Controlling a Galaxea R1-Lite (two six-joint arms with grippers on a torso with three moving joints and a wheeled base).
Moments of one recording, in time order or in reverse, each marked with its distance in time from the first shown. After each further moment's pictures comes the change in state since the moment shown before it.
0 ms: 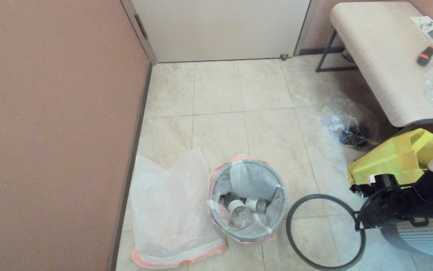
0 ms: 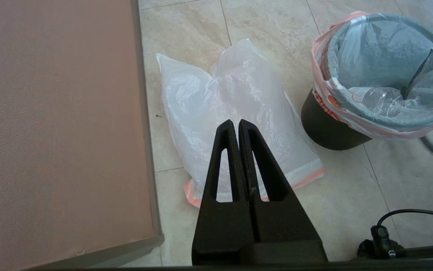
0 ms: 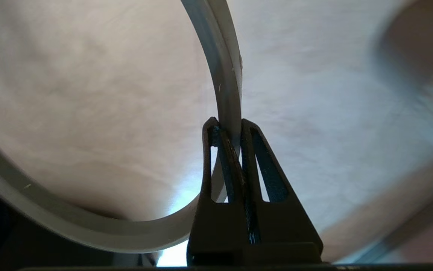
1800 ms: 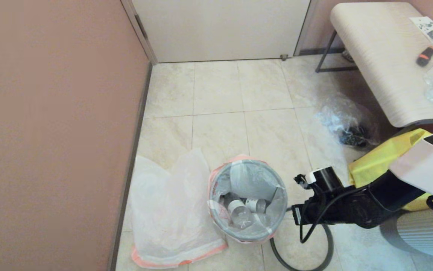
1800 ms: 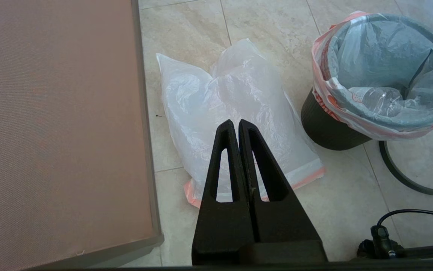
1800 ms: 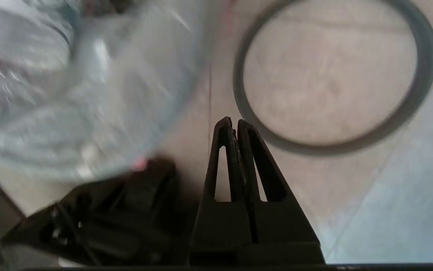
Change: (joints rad) left arm 0.000 0.000 0.000 0.000 0.000 0.000; right arm 0.521 -0.188 0.058 -0.047 0.073 0.404
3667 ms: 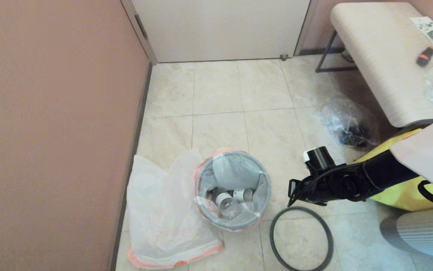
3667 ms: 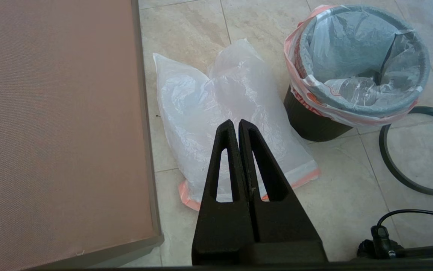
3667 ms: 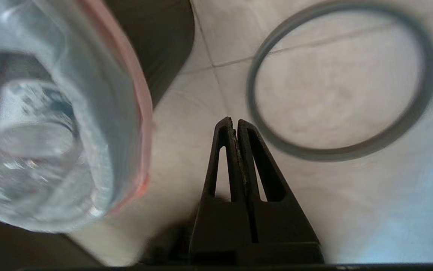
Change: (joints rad) left arm 0.000 0.000 0.000 0.000 0.000 0.000; right arm -0.017 0.008 -0.233 0.180 -0.069 0.328
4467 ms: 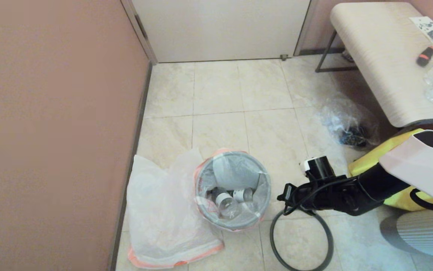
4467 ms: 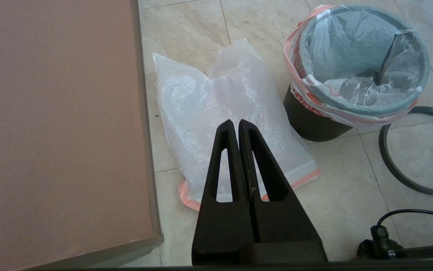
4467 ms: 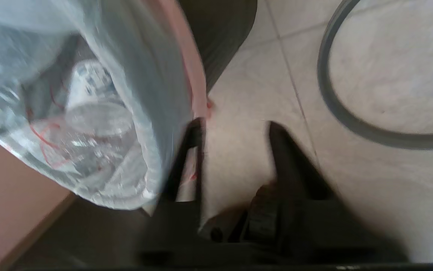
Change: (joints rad) left arm 0.000 0.000 0.000 0.000 0.000 0.000; right arm 0.008 0.044 0.097 -0.205 0.199 0.166
